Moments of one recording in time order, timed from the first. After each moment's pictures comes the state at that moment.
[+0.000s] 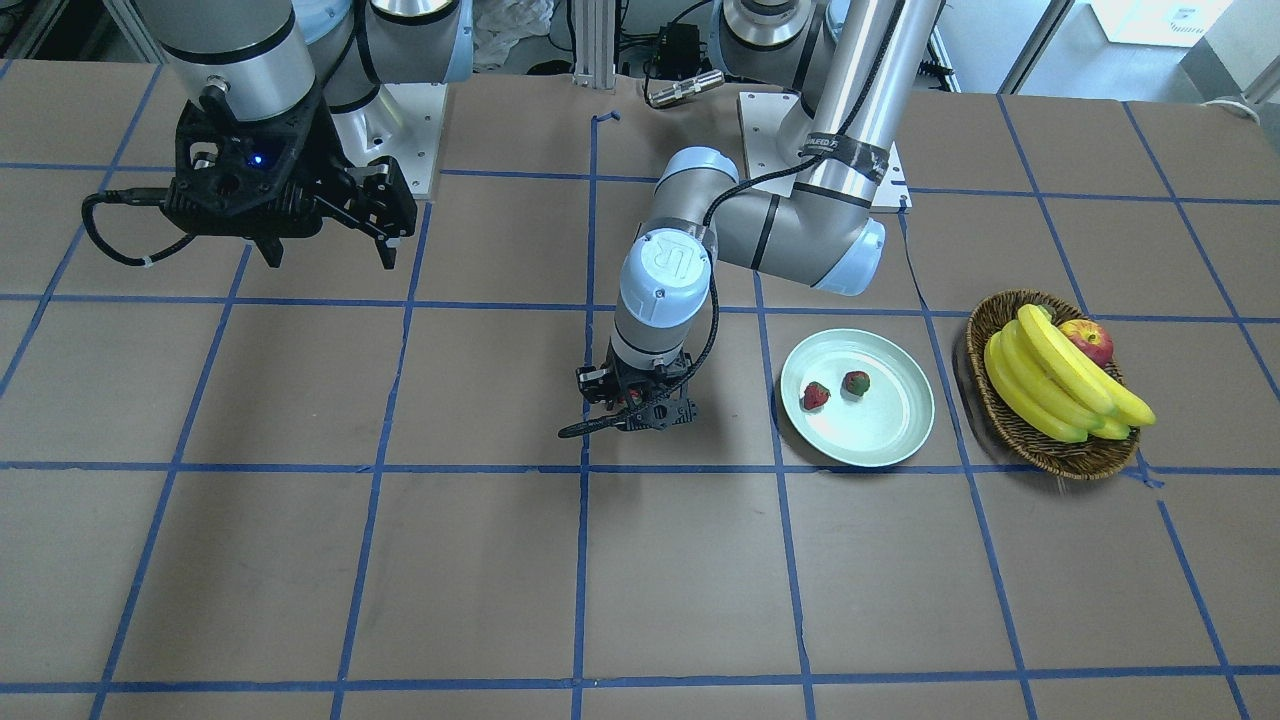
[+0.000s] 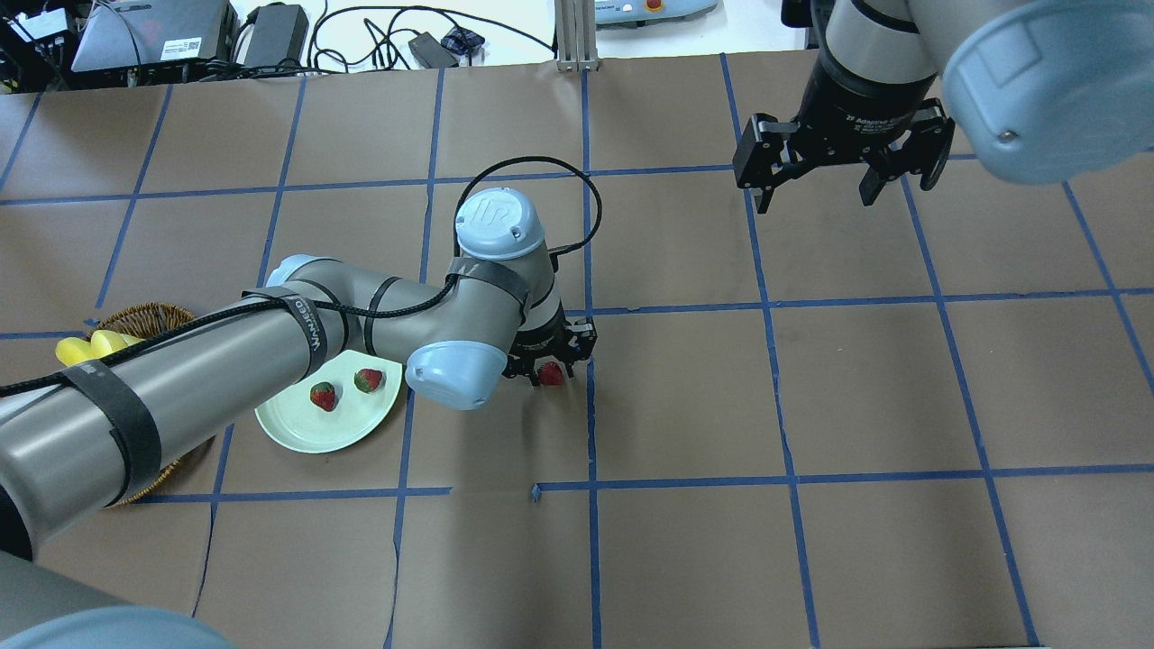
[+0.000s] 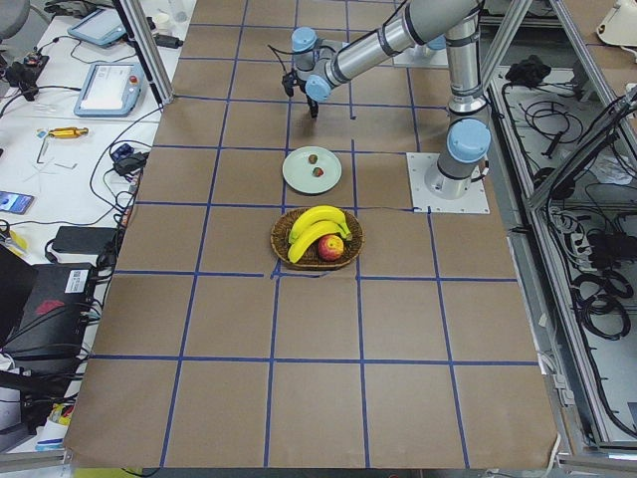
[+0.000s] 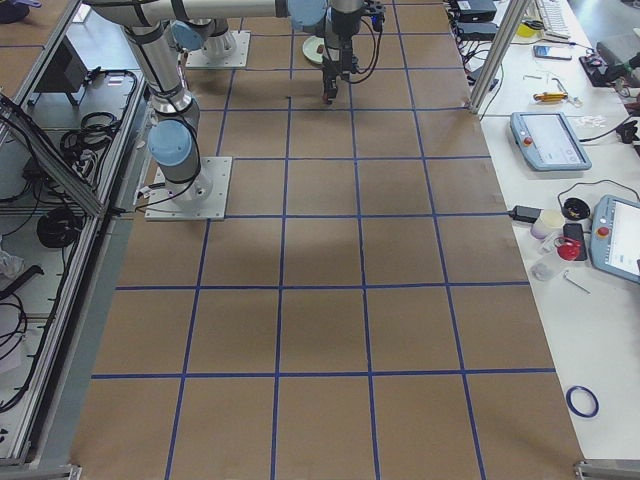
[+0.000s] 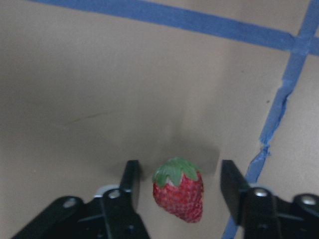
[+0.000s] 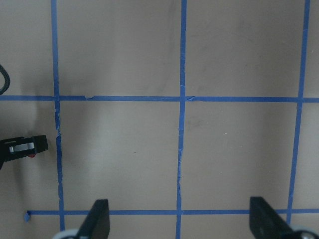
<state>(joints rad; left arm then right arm) -1.90 -2.01 -1.91 -0.87 1.48 -0.52 1.65 -1.55 1.56 -1.60 -1.60 0.06</state>
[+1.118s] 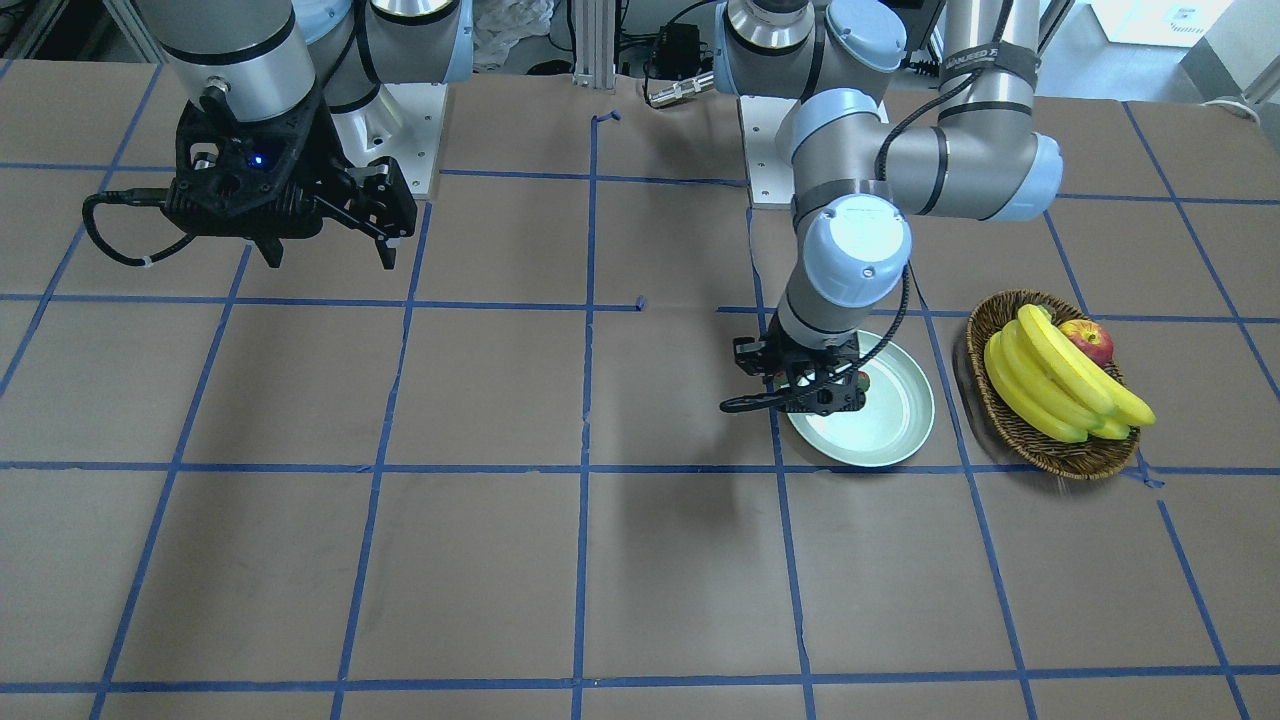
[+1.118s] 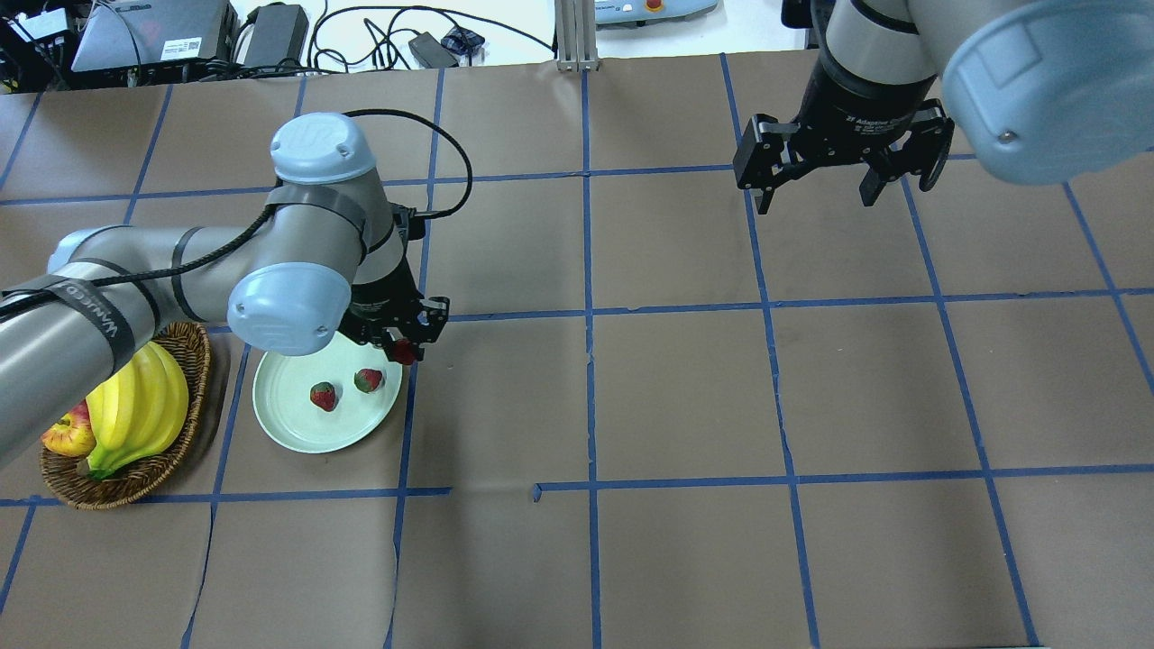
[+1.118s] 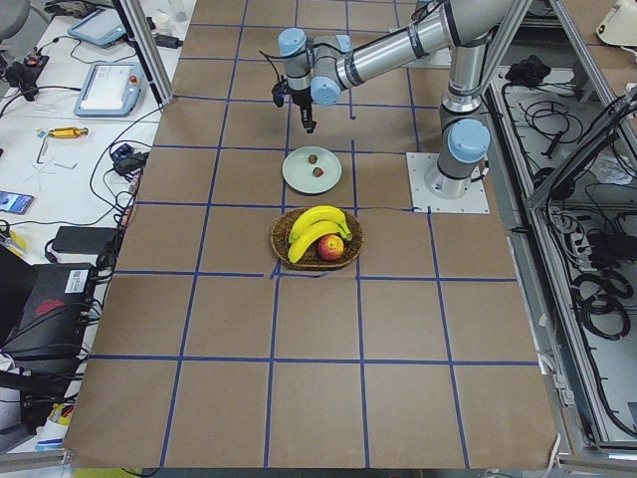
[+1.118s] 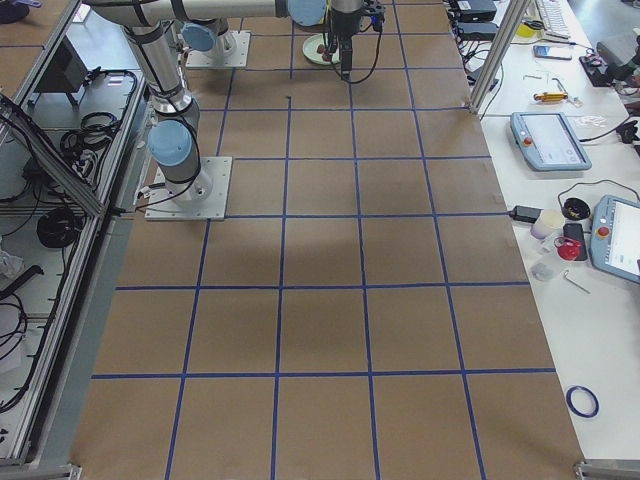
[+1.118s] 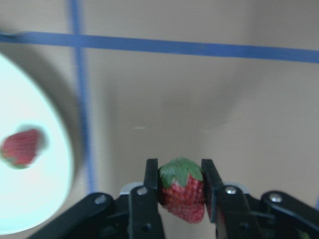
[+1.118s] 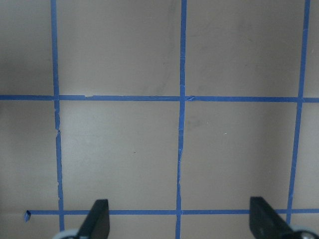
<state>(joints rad) -1.59 -1.79 -1.94 -1.18 1.63 -0.04 1.65 -1.55 1.56 -1.60 -1.60 0.06</state>
